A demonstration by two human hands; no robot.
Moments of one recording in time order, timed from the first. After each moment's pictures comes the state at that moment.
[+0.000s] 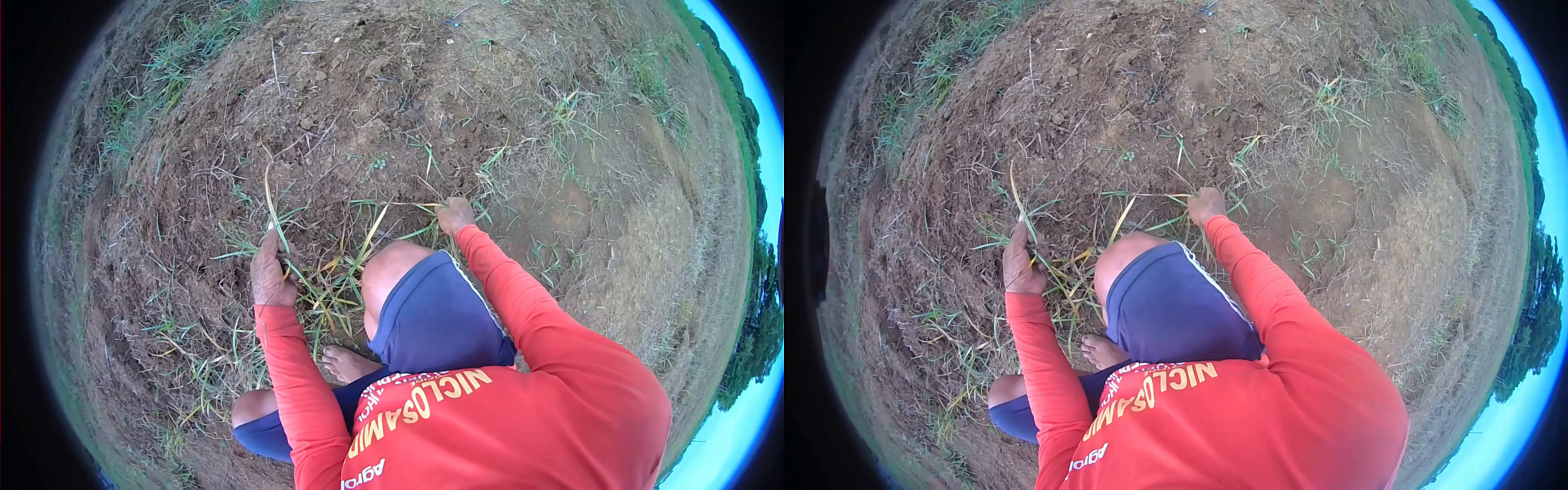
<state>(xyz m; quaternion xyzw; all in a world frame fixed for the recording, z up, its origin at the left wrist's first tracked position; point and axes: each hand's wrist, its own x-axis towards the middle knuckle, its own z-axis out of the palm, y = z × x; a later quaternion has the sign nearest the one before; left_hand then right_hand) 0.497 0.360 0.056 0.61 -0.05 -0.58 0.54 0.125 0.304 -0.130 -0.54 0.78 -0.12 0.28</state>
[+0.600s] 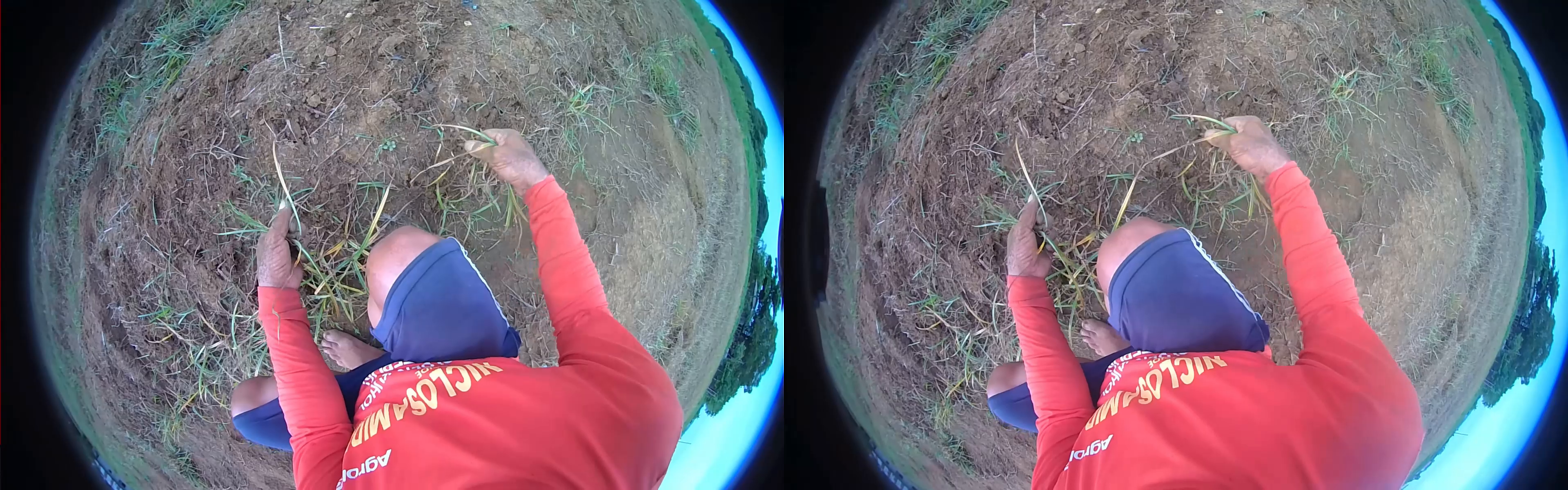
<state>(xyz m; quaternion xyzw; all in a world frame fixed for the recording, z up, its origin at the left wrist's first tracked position) 0.503 0.355 0.037 0.61 -0.07 -0.62 0.50 0.101 0.227 0.076 -0.56 0.64 -0.17 0.50</state>
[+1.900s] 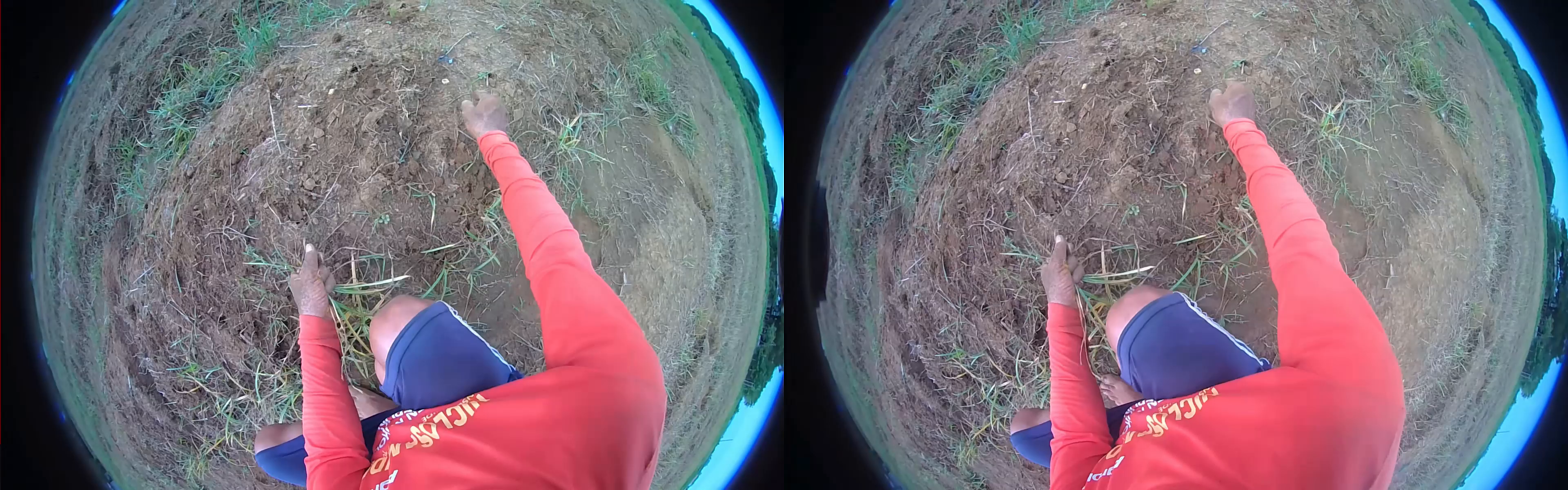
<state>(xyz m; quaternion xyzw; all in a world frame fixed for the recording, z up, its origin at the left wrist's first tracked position) 0.448 0.293 0.018 0.63 -0.10 -0.56 0.53 0.066 0.007 0.002 -0.58 0.77 -0.25 0.11</state>
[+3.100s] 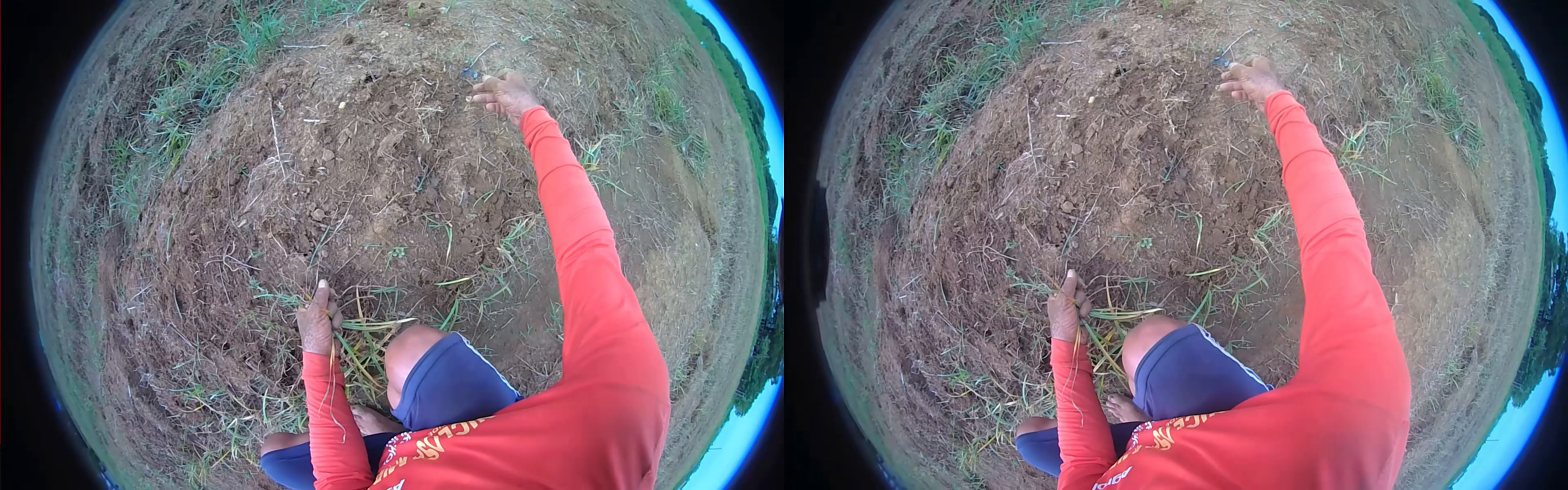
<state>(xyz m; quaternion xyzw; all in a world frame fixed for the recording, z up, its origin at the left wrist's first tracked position) 0.461 0.282 0.011 0.65 -0.08 -0.58 0.48 0.057 -0.082 0.059 -0.45 0.64 -0.38 0.50</state>
